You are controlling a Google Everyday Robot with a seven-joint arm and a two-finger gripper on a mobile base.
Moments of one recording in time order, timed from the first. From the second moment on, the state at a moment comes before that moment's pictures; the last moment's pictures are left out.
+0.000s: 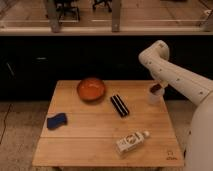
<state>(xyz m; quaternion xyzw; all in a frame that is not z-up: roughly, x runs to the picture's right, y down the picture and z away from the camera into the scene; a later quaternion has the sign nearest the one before) 0.336 -0.033 0.800 -0.28 0.18 -0.22 0.92</state>
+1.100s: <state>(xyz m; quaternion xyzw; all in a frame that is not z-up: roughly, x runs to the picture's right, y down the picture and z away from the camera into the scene) 0.342 -0.025 0.809 -0.29 0.17 -0.21 0.92</state>
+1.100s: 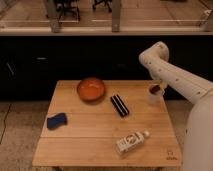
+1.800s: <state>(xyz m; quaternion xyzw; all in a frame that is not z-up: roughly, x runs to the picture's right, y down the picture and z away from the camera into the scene) 0.336 -0.027 0.807 -0.26 0.16 -0.22 0.93</state>
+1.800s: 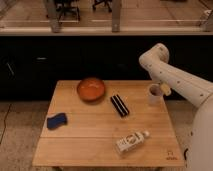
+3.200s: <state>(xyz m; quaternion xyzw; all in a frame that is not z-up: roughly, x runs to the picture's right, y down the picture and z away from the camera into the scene) 0.362 -0.018 0.796 -0.19 0.06 -0.15 0.97</state>
